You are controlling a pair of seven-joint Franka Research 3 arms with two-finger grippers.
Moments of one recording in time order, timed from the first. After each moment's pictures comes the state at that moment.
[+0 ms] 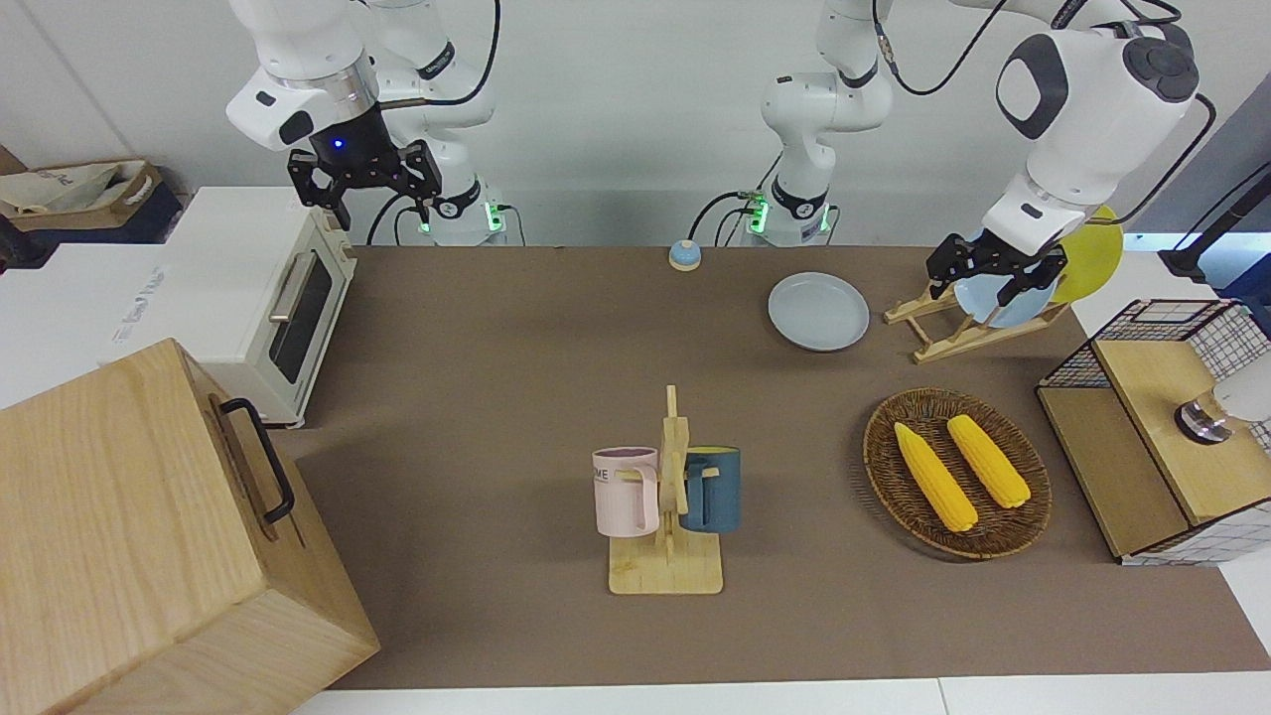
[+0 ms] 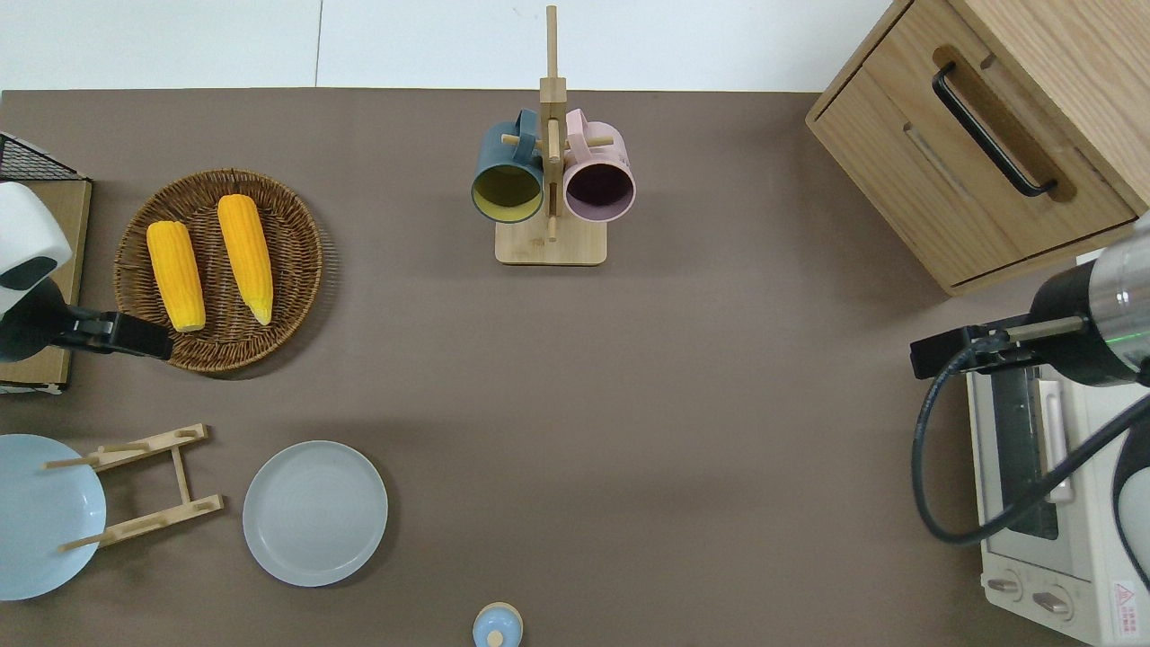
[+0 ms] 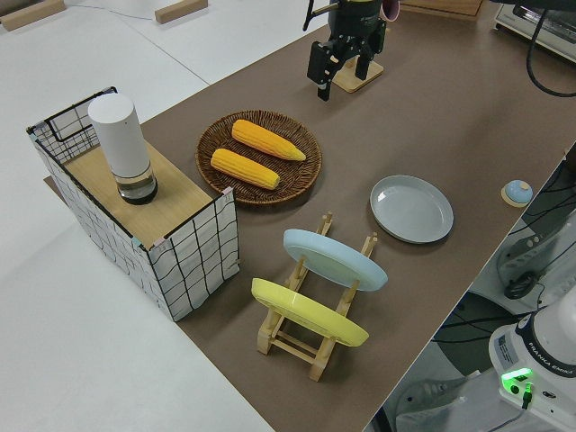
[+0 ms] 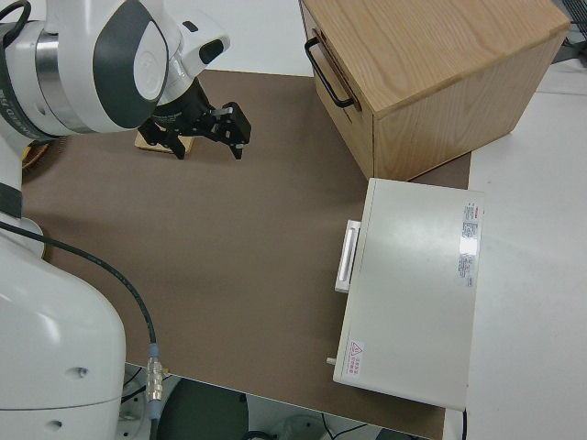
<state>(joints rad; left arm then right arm) -0.03 0.04 0.09 -1.68 -0.02 1.65 0.22 0.03 0.00 0.09 -1.47 0.00 1.41 0.03</state>
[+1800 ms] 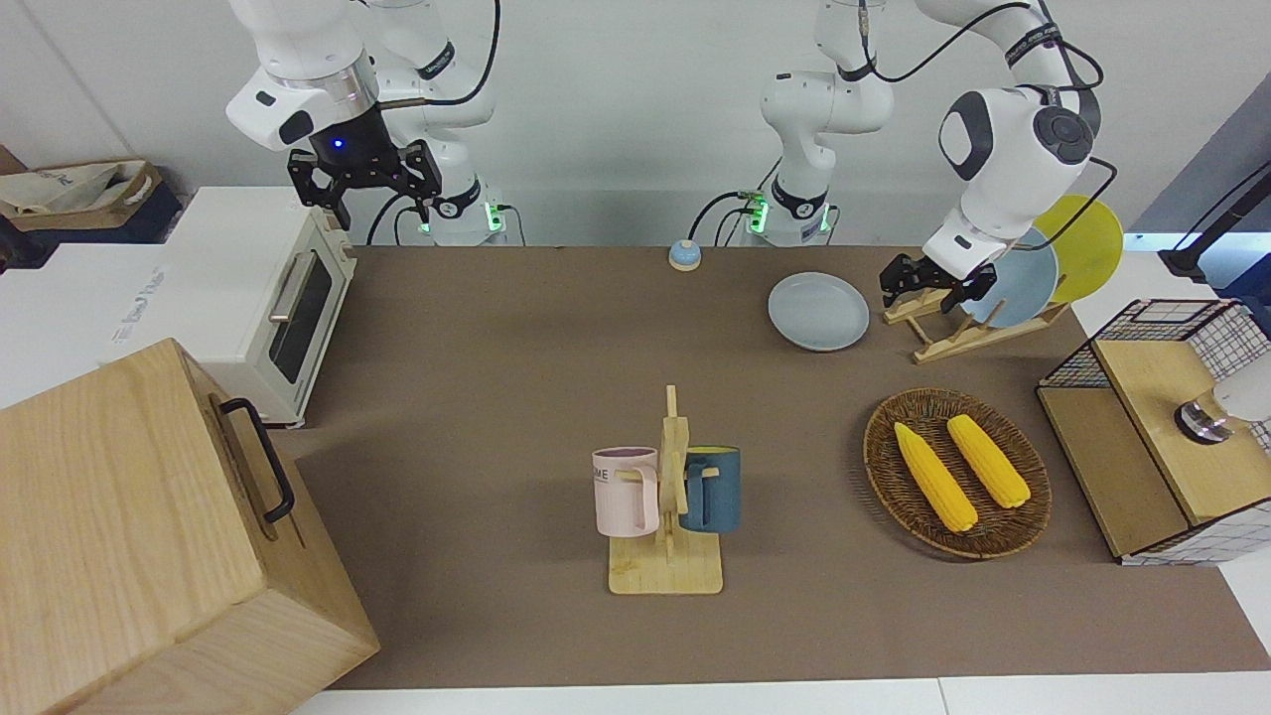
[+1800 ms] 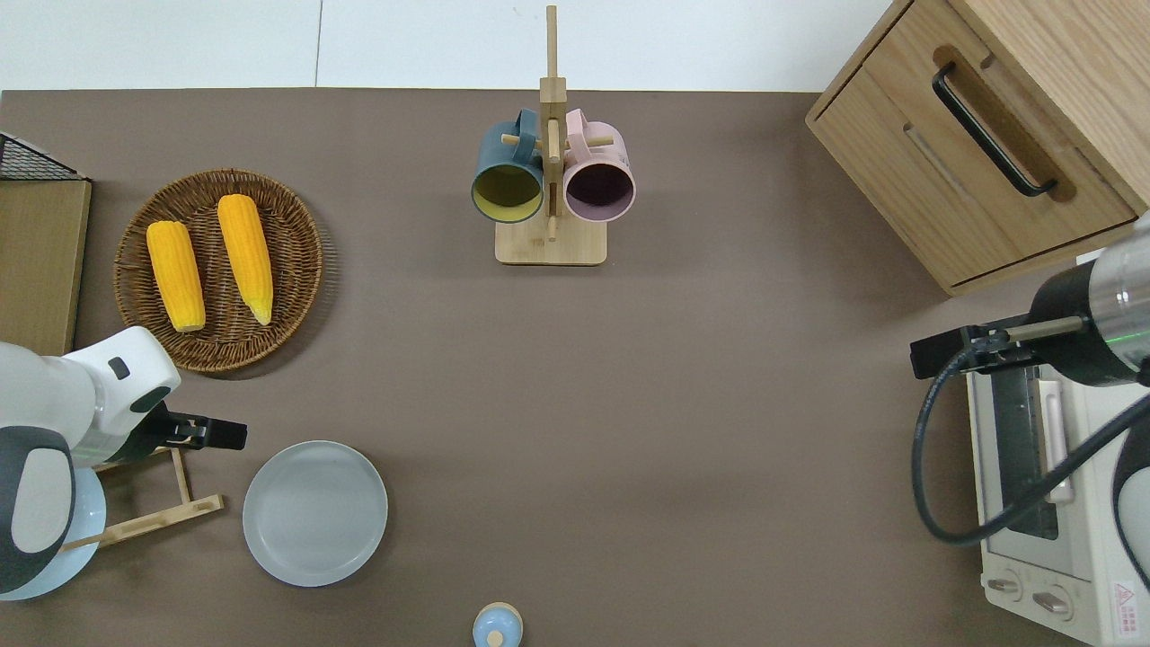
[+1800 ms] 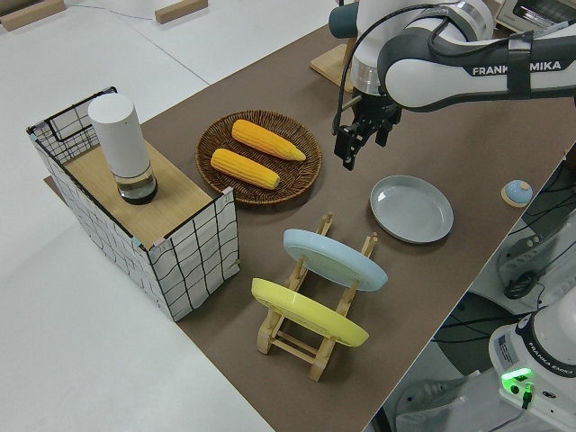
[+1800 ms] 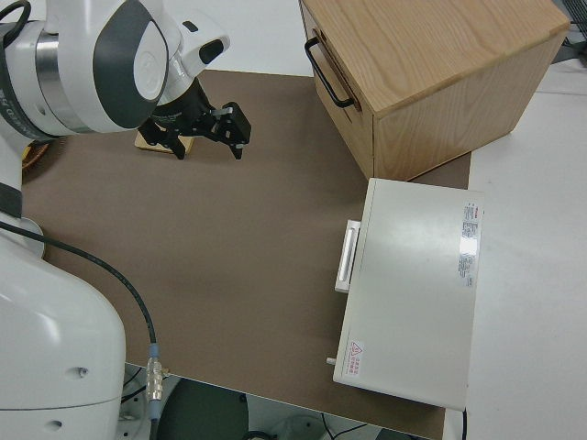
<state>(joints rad) -0.14 -0.15 0.20 -2.23 -0.02 1.98 0.20 0.03 0.00 0.09 -1.47 0.00 1.41 0.03</state>
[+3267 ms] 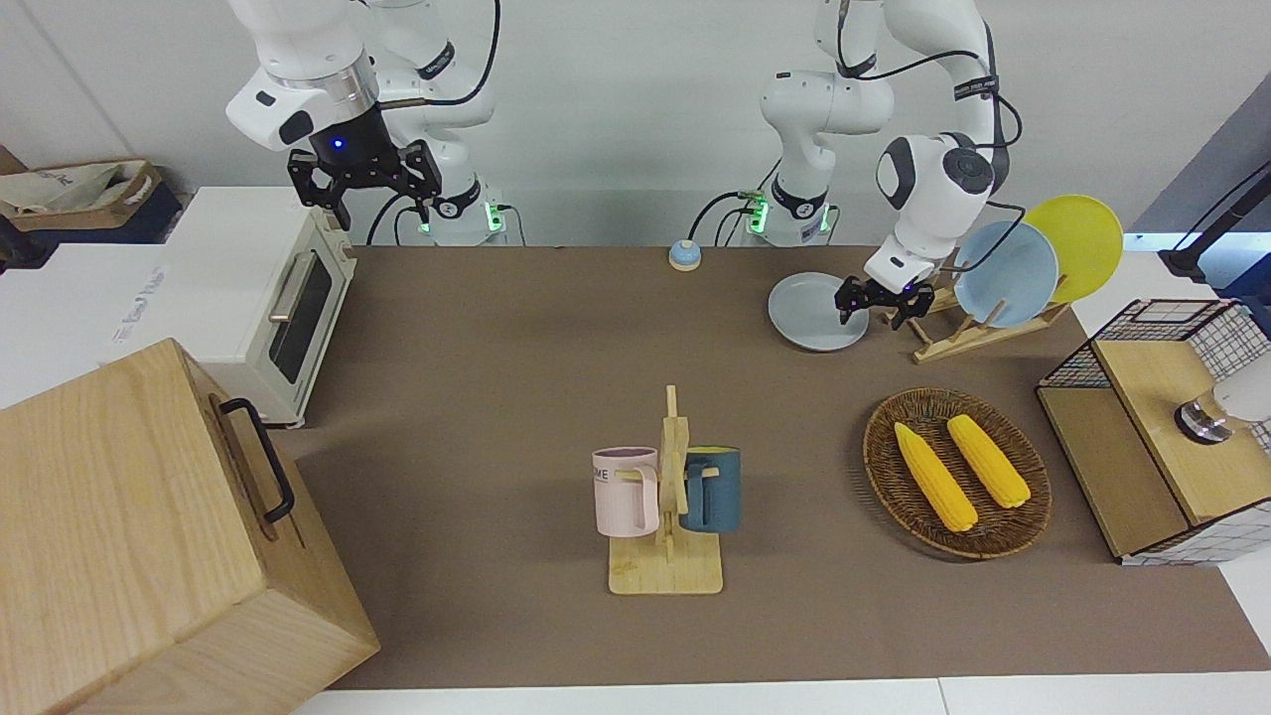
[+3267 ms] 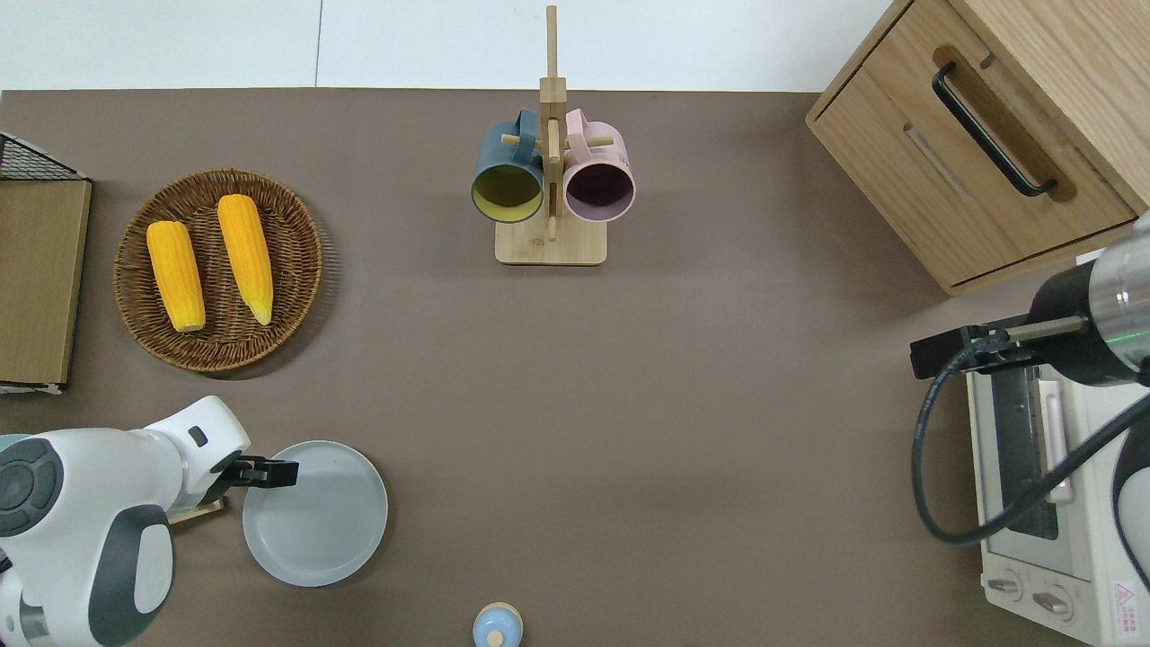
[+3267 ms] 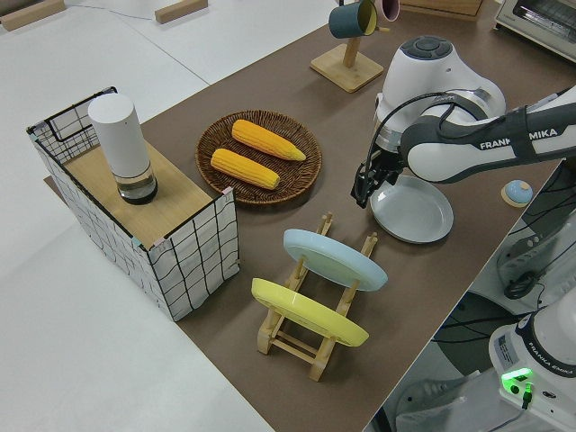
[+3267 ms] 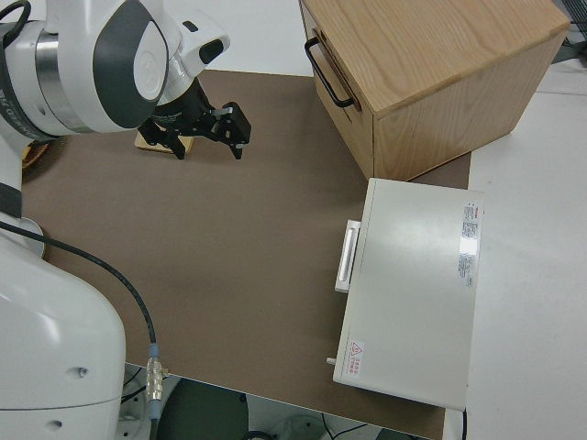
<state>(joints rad) -0.19 -0.20 0.22 -2.57 0.00 2.36 0.17 0.03 0.00 0.09 -1.47 0.00 1.41 0.03</state>
